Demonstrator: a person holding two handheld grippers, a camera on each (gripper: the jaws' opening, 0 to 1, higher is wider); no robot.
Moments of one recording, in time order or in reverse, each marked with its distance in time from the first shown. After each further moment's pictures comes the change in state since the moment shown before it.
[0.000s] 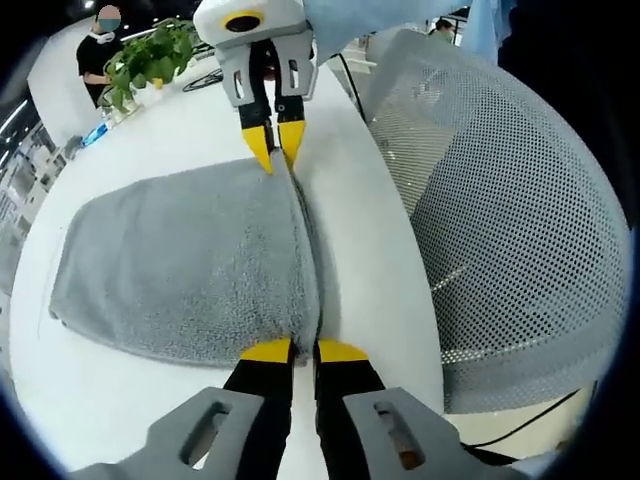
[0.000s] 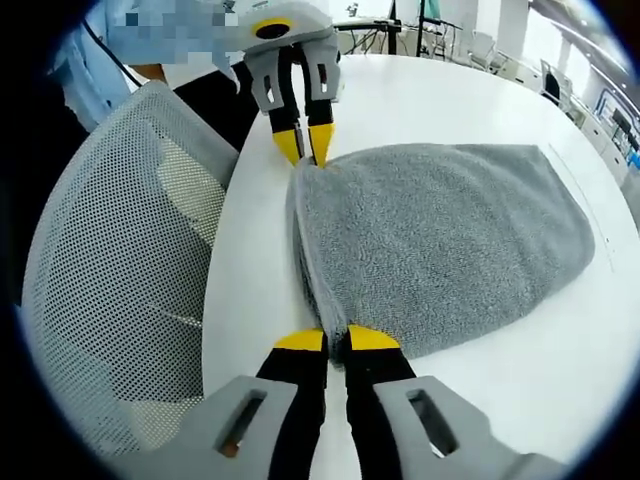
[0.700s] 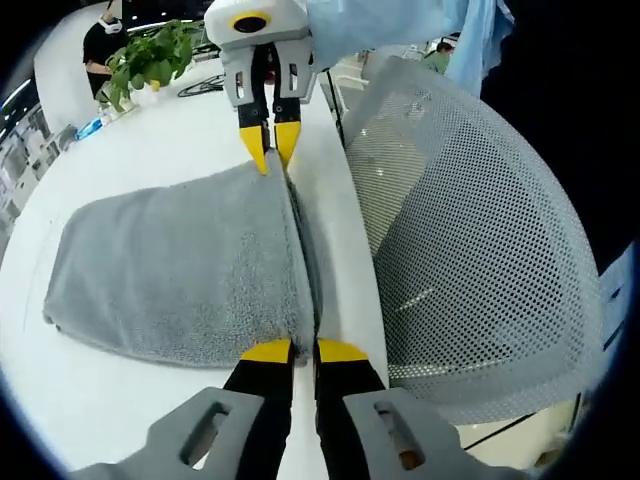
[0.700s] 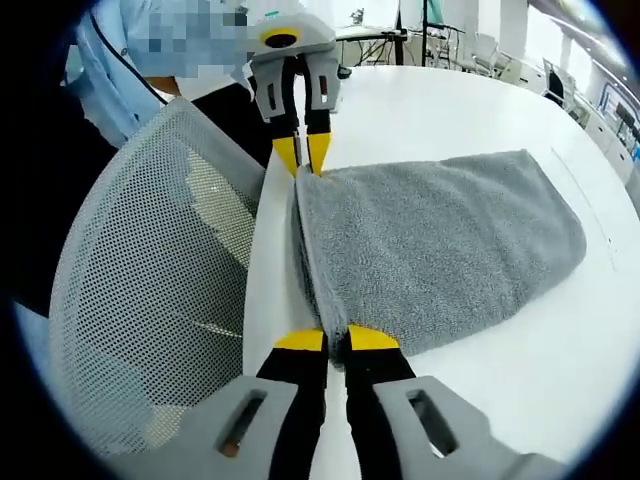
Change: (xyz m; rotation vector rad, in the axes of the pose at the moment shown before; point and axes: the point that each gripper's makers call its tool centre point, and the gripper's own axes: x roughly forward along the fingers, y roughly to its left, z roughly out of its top) left arm -0.024 -0.036 0.025 -0.055 -0.045 -0.093; right arm -0.030 0.032 0.012 0.012 -0.032 0.059
